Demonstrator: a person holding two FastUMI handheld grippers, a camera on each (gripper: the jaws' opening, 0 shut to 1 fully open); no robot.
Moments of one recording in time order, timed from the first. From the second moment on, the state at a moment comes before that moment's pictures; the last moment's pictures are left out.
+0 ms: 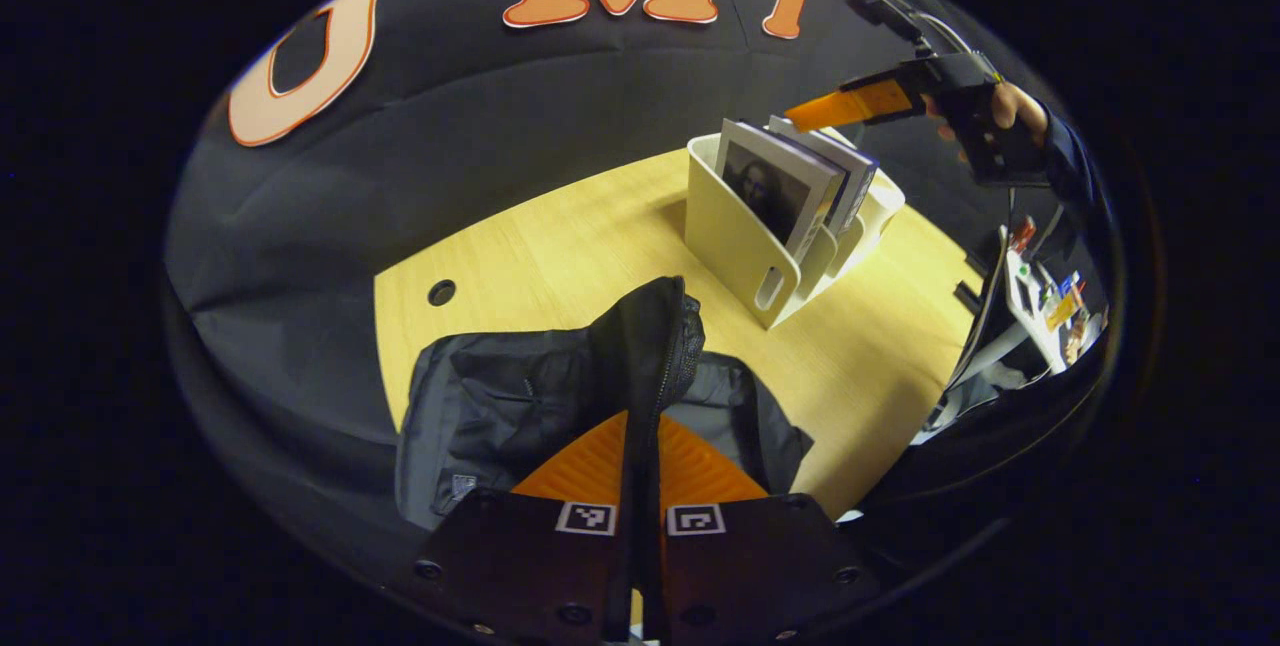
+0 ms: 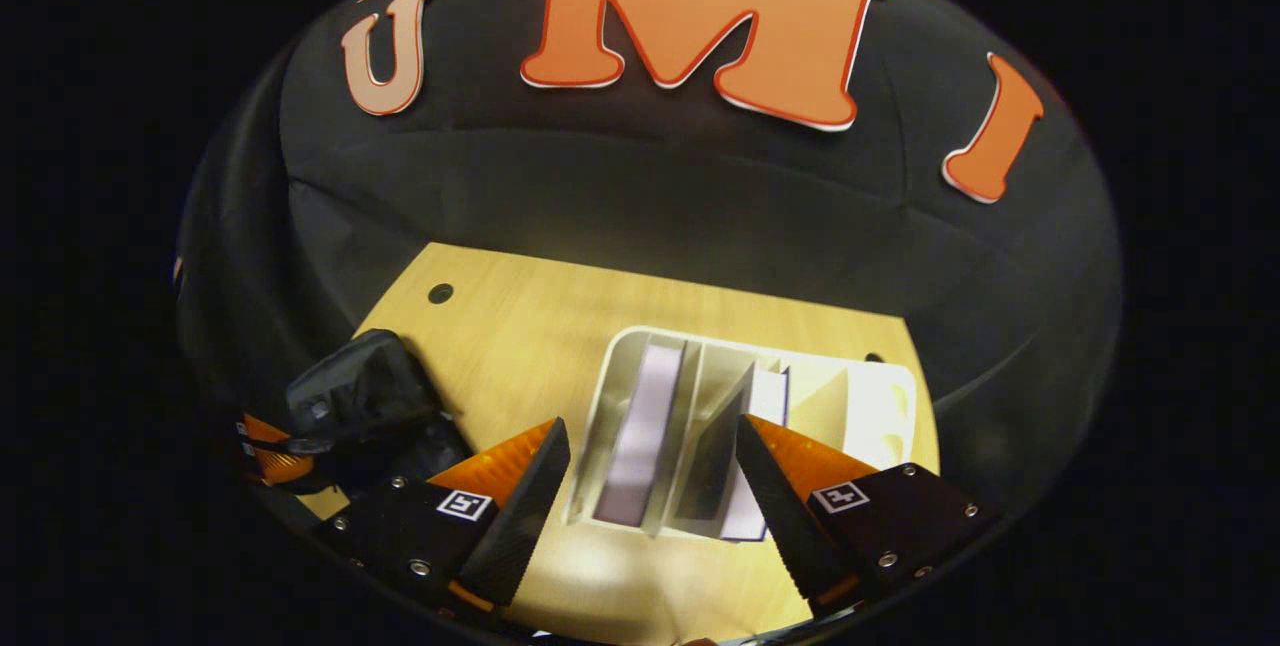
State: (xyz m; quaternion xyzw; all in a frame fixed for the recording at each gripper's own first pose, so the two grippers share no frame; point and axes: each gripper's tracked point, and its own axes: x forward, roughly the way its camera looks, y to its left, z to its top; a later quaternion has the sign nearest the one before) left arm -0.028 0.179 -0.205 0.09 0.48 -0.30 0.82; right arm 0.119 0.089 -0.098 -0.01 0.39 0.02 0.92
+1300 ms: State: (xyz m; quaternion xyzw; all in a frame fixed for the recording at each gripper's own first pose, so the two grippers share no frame) left arm -0.002 0.193 -0.216 0.11 0.49 -0.35 0.79; right arm 0.121 0.099 -0.167 0.03 0.60 -0.04 0.80
